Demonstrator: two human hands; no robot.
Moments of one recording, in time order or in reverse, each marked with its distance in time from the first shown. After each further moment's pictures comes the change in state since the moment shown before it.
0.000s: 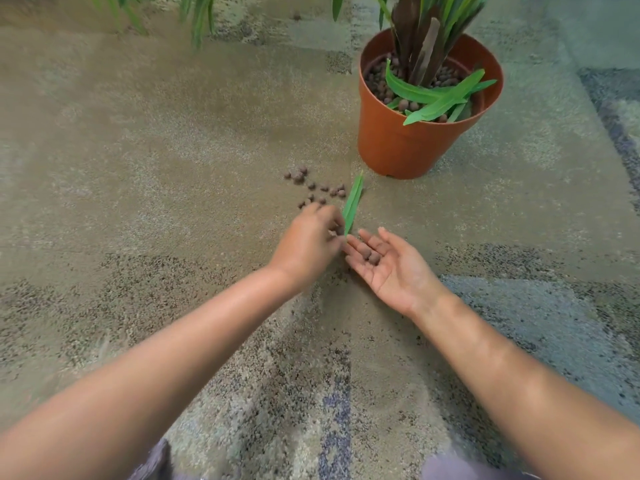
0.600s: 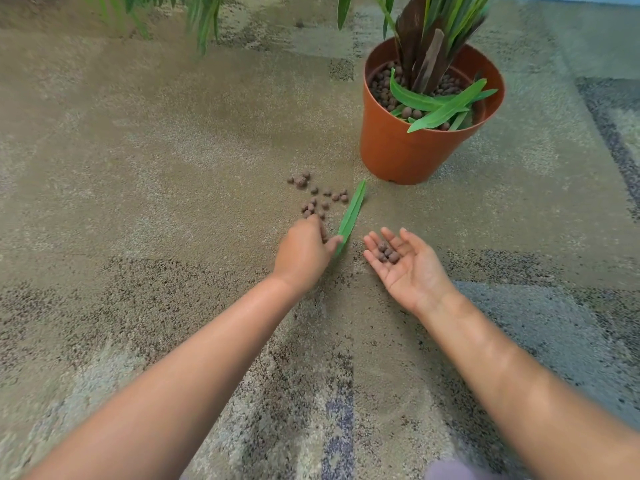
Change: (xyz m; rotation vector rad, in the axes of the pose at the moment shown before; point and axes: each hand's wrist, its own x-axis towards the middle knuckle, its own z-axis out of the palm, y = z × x) left_hand 0.007 -0.016 0.017 0.026 0.026 -0.268; right_hand -0.003 -0.011 0.001 0.080 0.162 -0.124
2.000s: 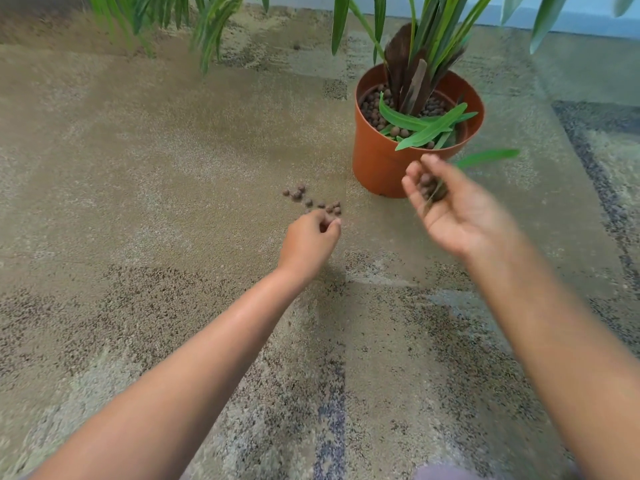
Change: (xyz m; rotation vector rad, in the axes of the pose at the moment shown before) left_hand -0.003 0.034 -0.026 -0.341 -0.005 -0.014; right_hand -0.048 -0.087 0.069 -0.127 -0.026 -0.266
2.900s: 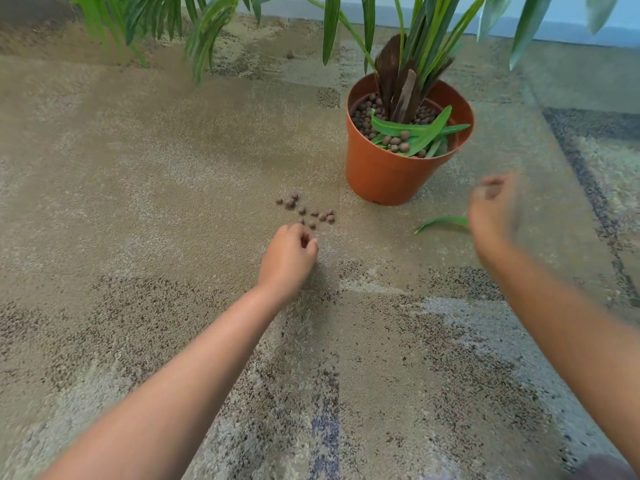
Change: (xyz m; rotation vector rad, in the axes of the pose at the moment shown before) left_hand 0.010 -0.034 0.005 0.198 0.030 -0.006; right_hand 0.056 -0.023 -0.065 -1.079 0.573 -0.592
